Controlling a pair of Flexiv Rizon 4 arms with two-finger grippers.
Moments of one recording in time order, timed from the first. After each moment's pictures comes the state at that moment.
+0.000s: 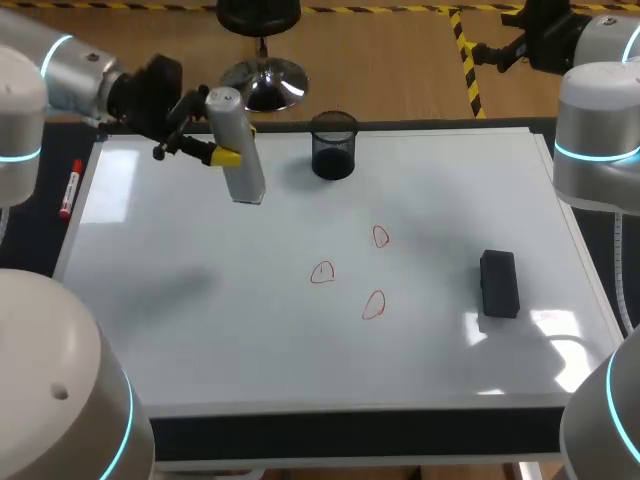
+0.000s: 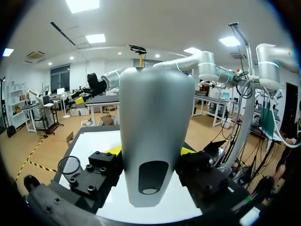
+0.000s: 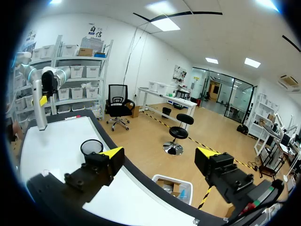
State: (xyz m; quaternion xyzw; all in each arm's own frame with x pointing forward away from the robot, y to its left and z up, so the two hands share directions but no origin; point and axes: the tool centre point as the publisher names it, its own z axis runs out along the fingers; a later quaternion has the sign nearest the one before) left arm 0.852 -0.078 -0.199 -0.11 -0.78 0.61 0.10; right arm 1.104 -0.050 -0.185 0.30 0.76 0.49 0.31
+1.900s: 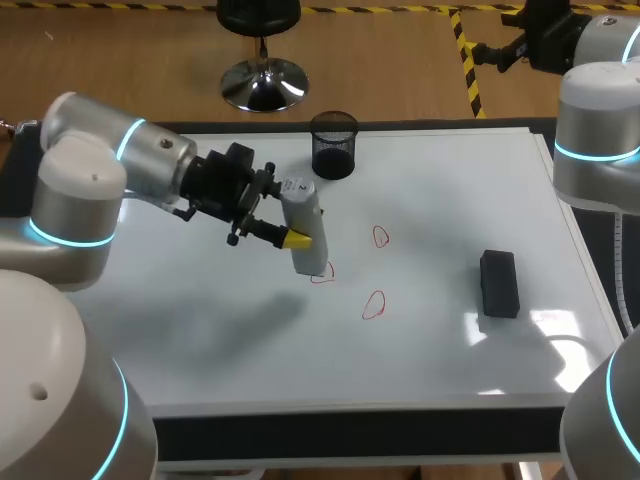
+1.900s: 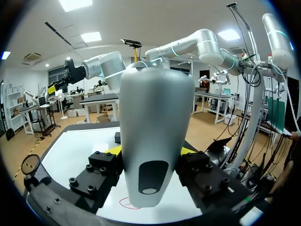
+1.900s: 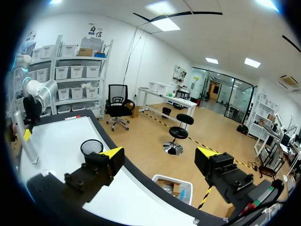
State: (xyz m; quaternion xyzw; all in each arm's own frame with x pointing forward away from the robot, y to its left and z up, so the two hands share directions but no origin) left arm 0.771 -0.175 -0.274 -0.12 -0.78 0.61 0.09; right arm 1.104 -0.050 -0.184 0.30 0.76 0.49 0.31
